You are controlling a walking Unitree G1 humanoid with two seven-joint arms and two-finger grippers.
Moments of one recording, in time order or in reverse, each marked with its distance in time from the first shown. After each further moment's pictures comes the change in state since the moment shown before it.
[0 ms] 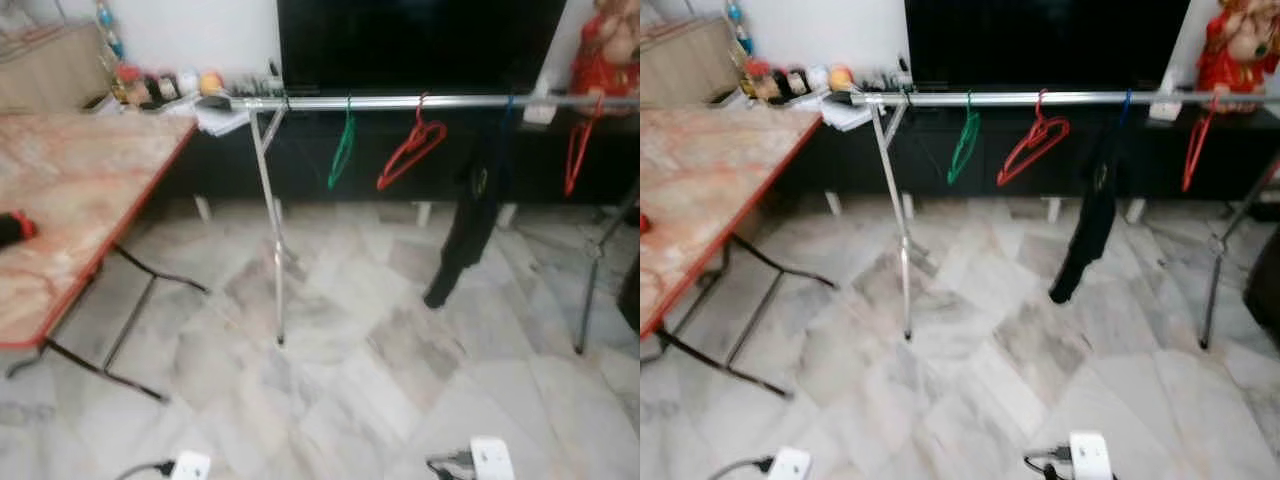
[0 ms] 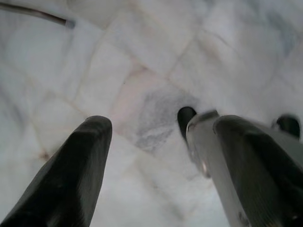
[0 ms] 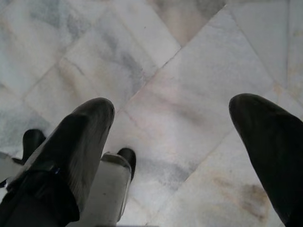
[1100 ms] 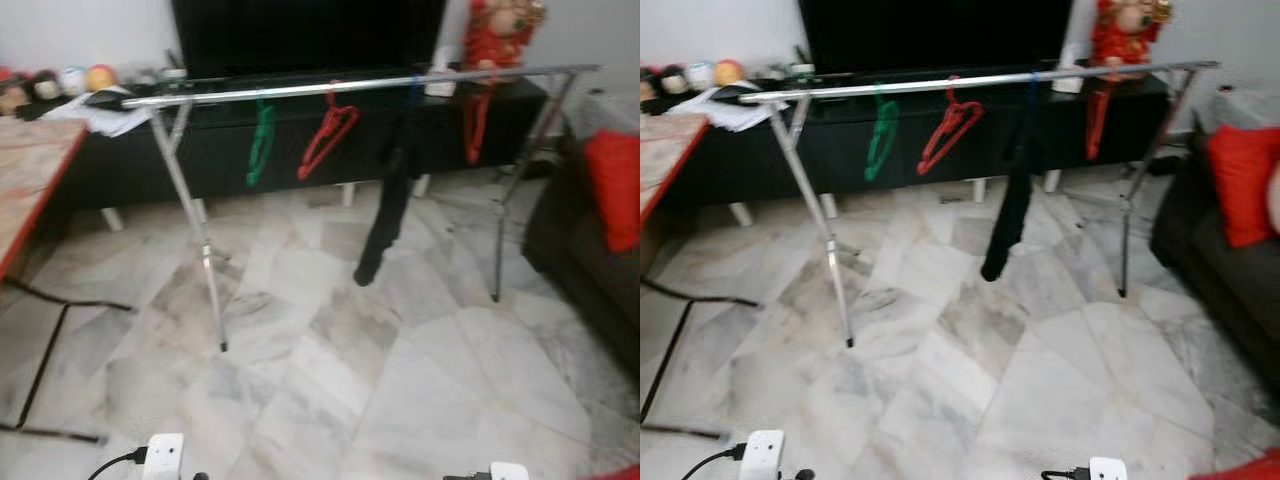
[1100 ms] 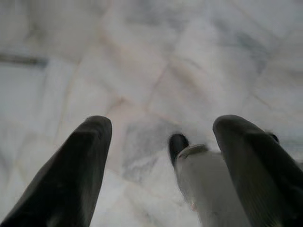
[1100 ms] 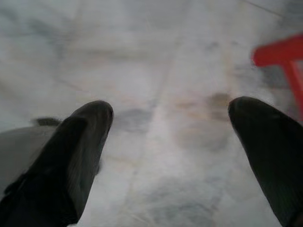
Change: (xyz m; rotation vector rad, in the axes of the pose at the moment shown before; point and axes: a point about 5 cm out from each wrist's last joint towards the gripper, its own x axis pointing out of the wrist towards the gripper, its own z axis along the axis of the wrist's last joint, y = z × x) left arm 0.003 0.010 0.014 -0.111 -0.016 0.058; right arm -0.010 -0.034 -0.025 0.078 0.110 -0.117
